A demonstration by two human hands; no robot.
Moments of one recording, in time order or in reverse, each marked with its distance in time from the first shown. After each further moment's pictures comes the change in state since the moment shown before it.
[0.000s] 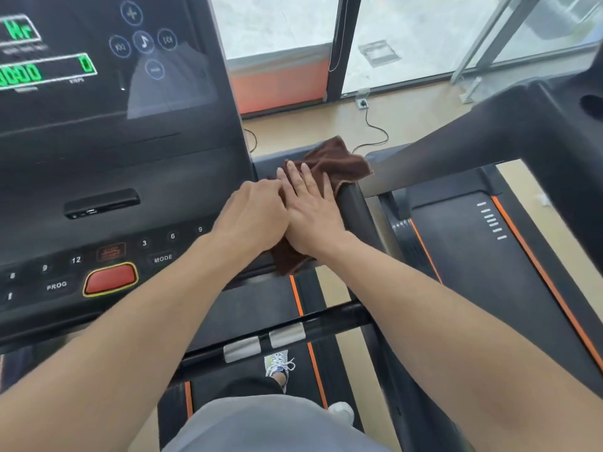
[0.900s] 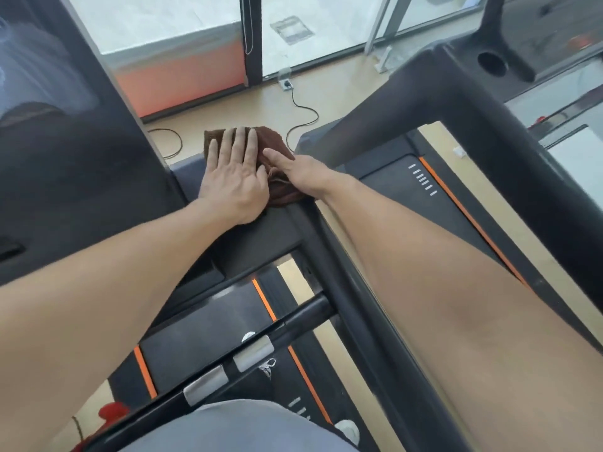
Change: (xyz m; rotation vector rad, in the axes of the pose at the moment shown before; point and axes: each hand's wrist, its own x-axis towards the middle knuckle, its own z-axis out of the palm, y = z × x) left_hand 0.112 0.019 0.080 0.282 -0.030 0.328; right_hand 0.025 0.103 -0.032 0.788 -0.138 0.529
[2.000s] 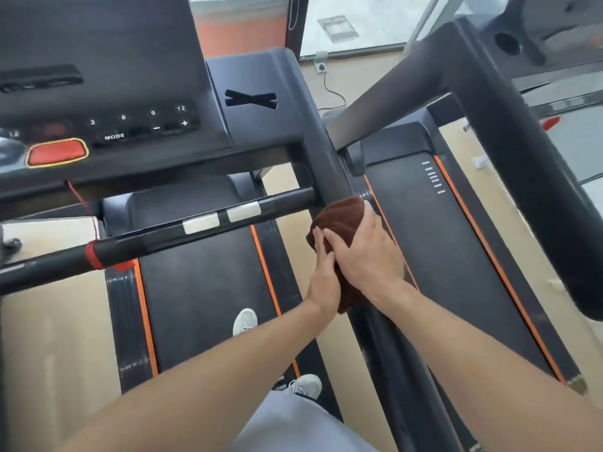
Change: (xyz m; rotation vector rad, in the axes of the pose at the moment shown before) left_hand -0.297 0.215 0.099 -1.876 -0.179 -0.711; right_hand -0.278 0.173 0.090 -0.392 0.430 -0.019
